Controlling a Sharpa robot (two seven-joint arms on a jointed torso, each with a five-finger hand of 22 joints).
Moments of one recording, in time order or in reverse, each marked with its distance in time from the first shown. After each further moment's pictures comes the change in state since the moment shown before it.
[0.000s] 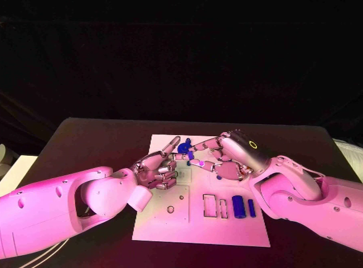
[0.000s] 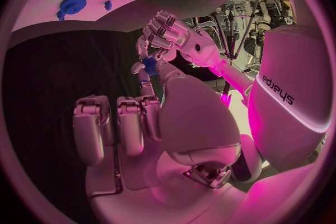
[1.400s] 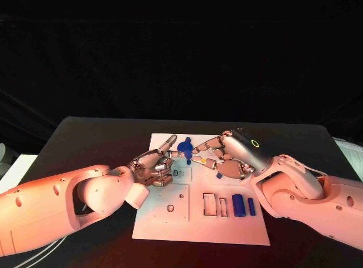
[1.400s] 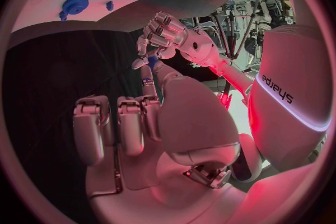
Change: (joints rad) left arm 0.000 -0.009 0.001 -0.016 -0.013 -0.014 0.002; left_hand 0.032 -0.008 0.000 -0.006 0.000 0.005 -0.005 0.000 0.001 0.000 0.000 0.000 0.000 0.003 -0.002 0.000 0.000 0.000 0.000 0.000 0.000 0.000; right arm -0.001 -0.013 -0.001 0.004 0.007 -0.003 0.004; right_hand -0.005 -0.005 0.000 0.000 -0.005 0.018 -0.014 0.009 0.039 0.002 0.002 -0.001 0.000 0.000 0.000 0.000 0.000 0.000 0.000 0.000 0.000 0.000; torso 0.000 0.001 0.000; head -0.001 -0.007
